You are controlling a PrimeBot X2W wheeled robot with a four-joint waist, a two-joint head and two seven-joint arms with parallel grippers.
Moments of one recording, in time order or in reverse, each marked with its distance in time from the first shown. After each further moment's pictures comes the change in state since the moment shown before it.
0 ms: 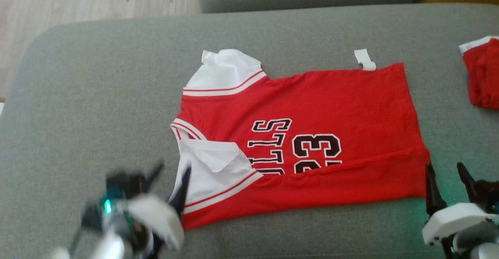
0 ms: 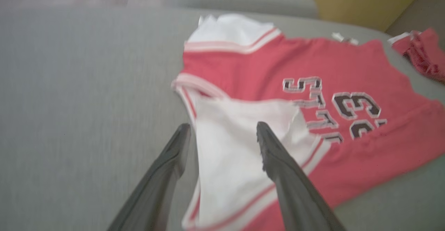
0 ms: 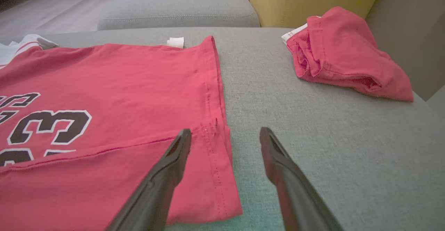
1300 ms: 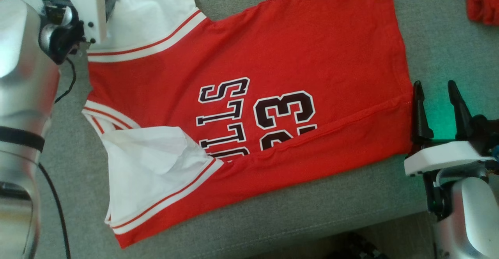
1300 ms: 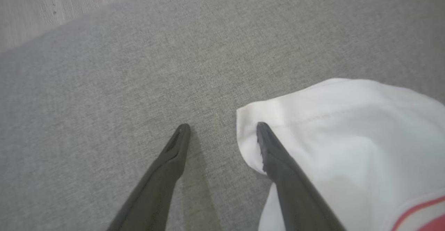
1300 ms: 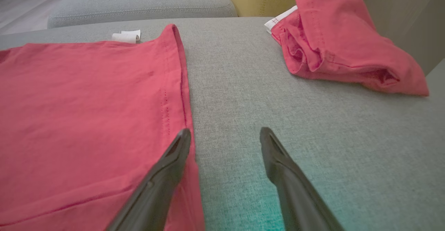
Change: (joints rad) left arm -1.203 0.156 -0.208 0.829 -0.164 -0.144 0.414; right arm -0.272 0.048 0.060 0.001 0.018 0.000 -0.140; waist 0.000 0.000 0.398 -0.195
